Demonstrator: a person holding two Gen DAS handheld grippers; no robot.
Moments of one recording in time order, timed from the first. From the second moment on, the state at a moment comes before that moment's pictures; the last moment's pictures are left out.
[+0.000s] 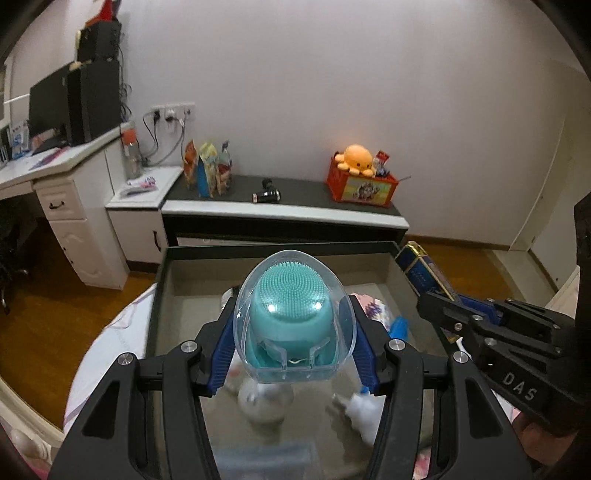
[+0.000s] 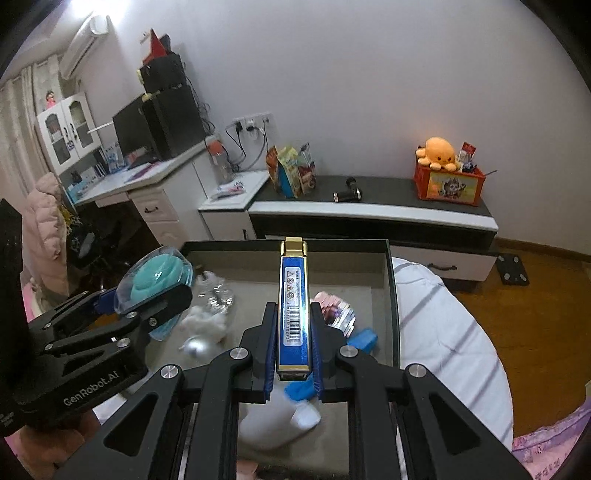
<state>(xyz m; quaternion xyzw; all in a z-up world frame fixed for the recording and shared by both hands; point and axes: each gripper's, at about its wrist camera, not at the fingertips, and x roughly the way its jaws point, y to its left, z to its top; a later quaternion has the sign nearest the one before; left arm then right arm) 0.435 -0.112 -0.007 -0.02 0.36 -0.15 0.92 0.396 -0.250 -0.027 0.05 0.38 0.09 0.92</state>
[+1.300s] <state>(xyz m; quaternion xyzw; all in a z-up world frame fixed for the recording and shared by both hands) 0.311 -0.059 0.029 0.00 0.29 -0.08 0.95 0.336 -0.248 -0.017 0.08 0.37 0.06 0.92</state>
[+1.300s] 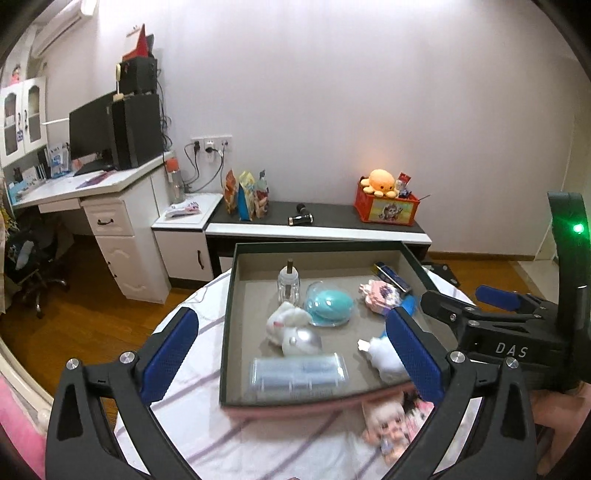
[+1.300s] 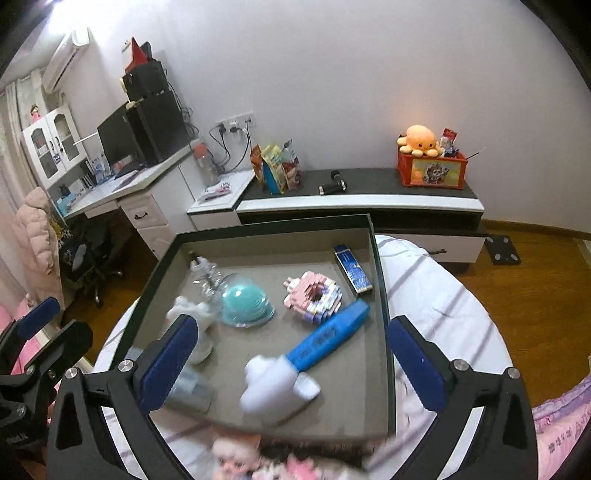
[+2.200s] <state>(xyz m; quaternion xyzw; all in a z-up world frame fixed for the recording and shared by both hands) 0.130 -0.022 0.025 -0.02 0.28 -0.06 0.96 0.110 -0.229 0.015 0.09 0.27 0.05 0.96</state>
